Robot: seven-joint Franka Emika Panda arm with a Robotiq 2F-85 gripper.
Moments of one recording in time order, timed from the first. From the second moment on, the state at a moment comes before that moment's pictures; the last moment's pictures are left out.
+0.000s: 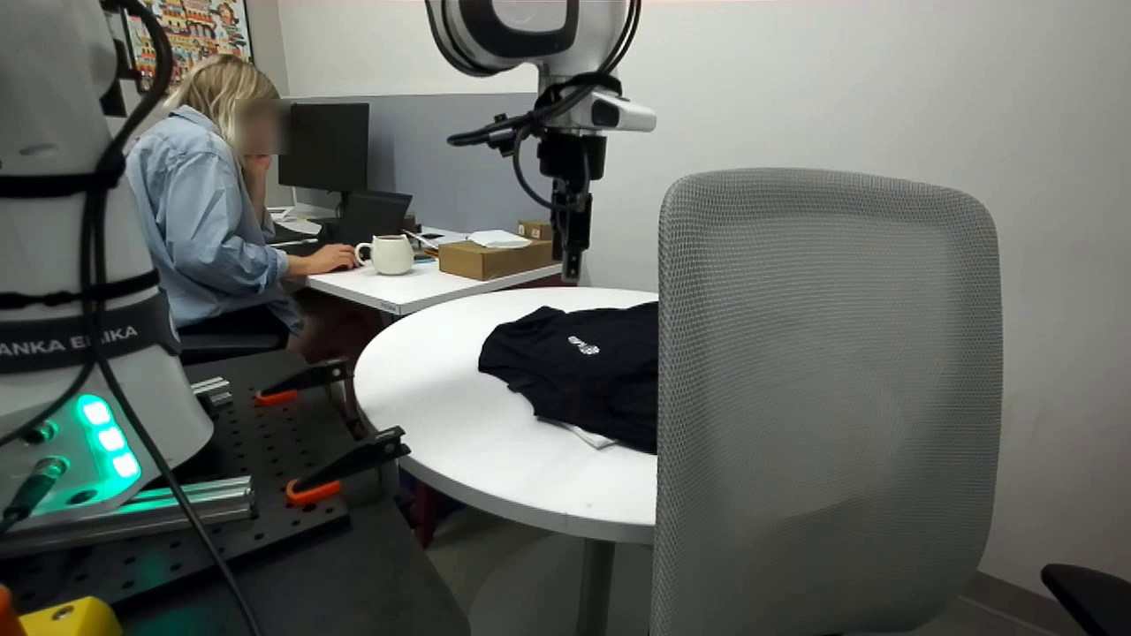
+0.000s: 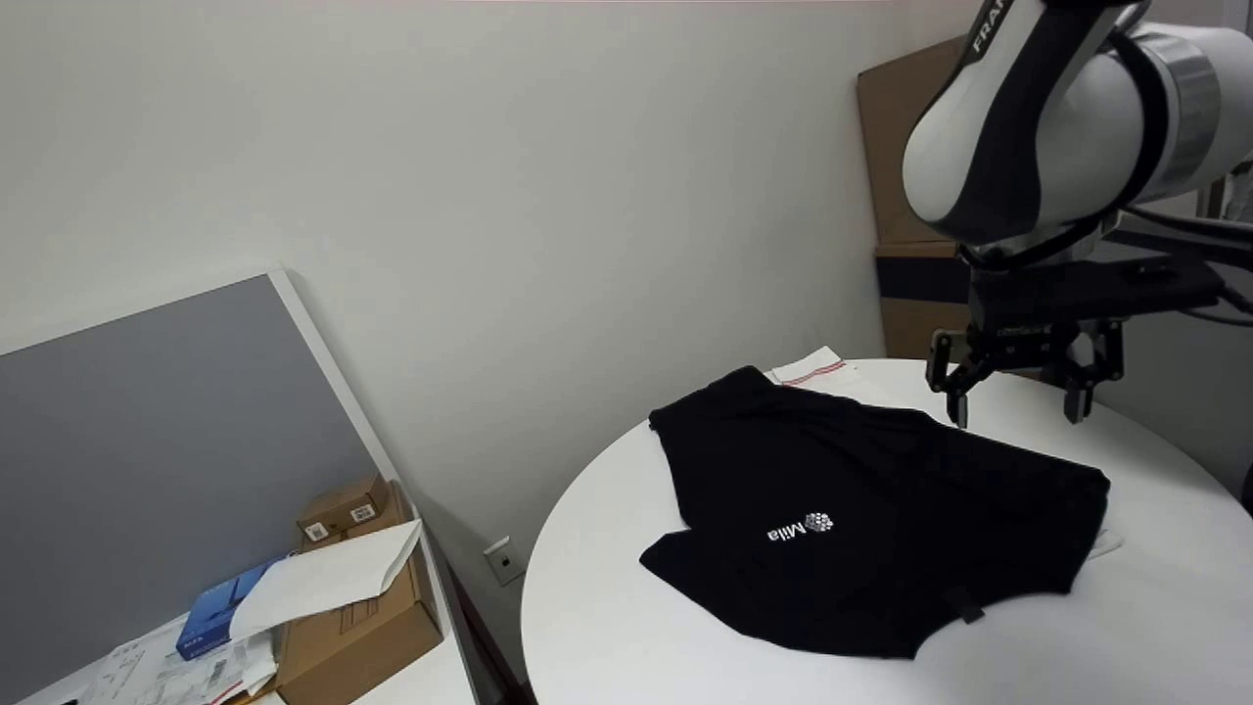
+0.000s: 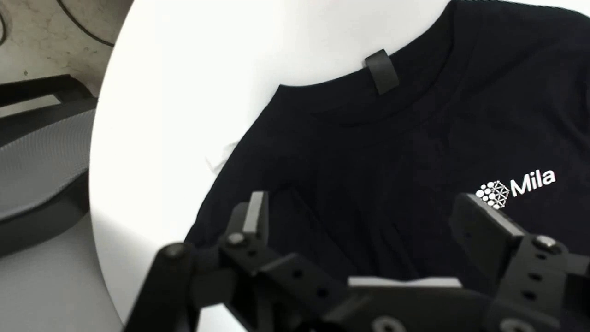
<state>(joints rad) -0.10 -0.08 -0.08 -2.56 0.07 2.53 0.28</state>
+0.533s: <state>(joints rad) 0.00 -0.03 0.00 -2.69 0.45 2.75 0.39</state>
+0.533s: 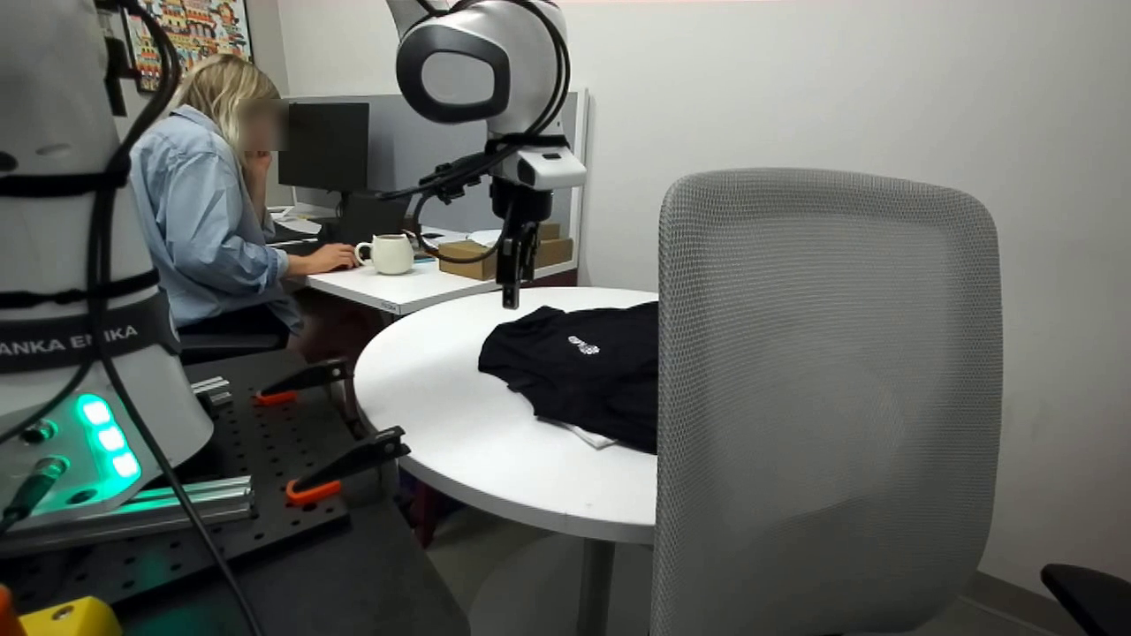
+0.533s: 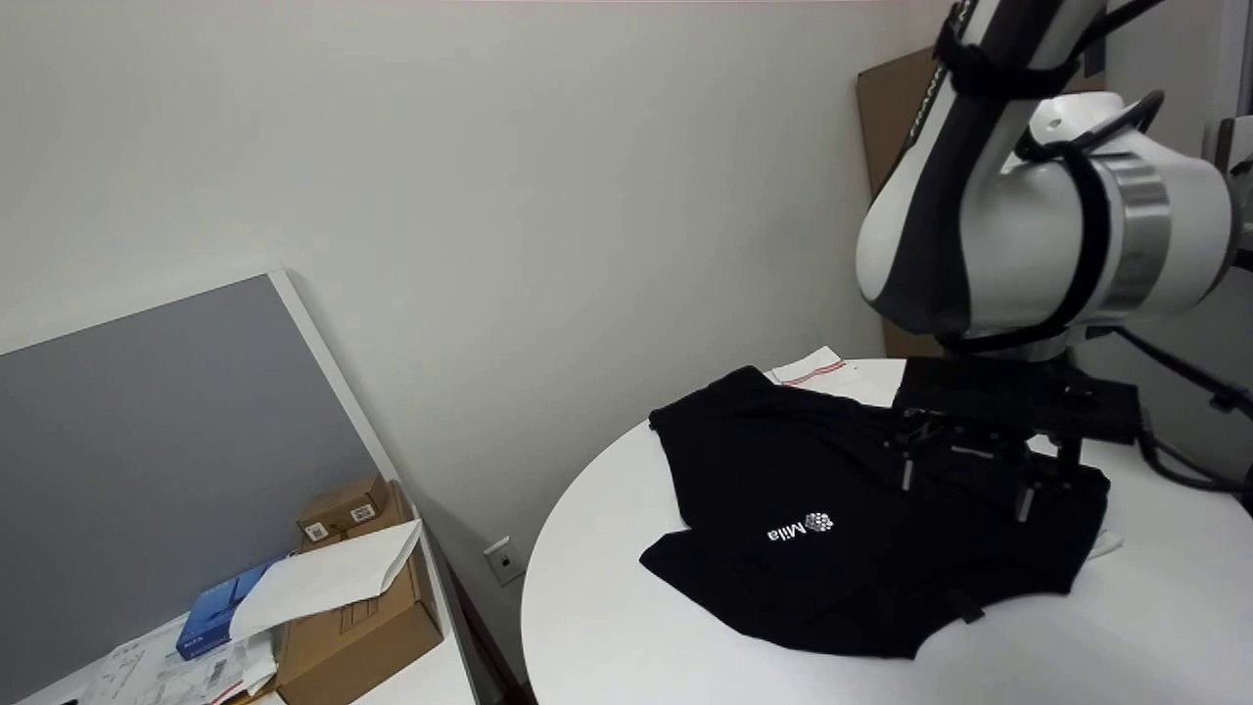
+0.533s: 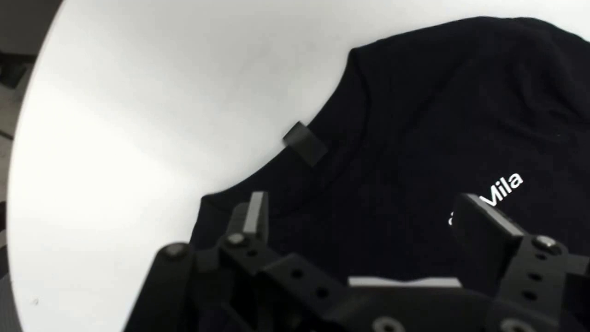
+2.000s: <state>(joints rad) 0.17 0.52 -0.13 -2.46 0.46 3.03 0.53</state>
